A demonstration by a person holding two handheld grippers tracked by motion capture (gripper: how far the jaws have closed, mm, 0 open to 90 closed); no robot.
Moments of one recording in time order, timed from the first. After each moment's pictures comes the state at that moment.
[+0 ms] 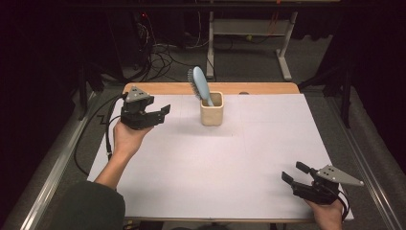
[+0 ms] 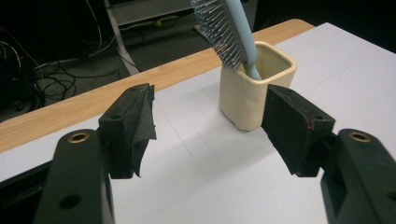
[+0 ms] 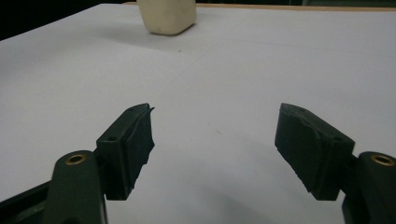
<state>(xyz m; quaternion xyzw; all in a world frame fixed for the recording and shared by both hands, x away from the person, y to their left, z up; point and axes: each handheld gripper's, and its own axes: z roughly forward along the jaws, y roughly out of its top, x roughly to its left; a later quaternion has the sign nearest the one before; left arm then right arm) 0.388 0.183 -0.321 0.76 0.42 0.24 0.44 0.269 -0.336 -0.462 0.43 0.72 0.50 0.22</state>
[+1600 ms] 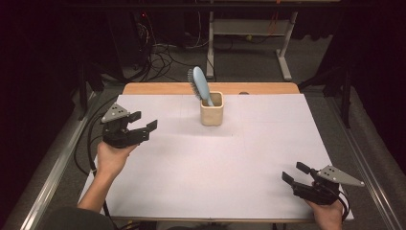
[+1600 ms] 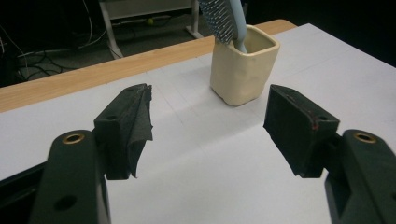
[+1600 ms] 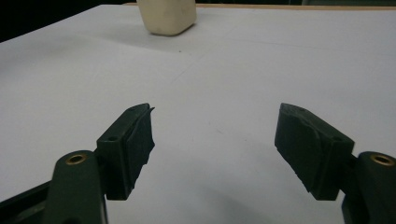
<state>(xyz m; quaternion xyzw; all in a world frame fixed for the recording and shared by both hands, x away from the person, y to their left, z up) 0.344 0.218 -0.337 0.74 0.43 0.22 0.46 0.268 -0.335 -0.461 0.43 0.72 0.50 0.22</state>
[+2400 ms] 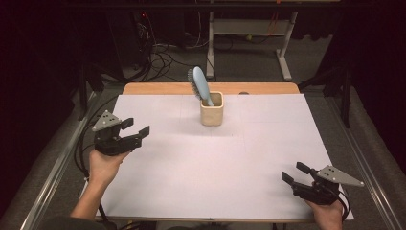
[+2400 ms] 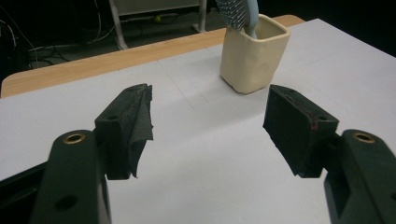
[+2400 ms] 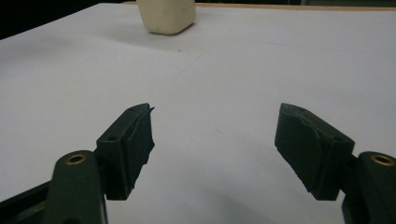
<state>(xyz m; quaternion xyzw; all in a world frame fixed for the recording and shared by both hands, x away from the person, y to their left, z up) 0.329 0.237 -0.349 0.74 0.44 0.22 0.46 0.268 -0.334 -0.461 0.43 0.72 0.50 0.23</state>
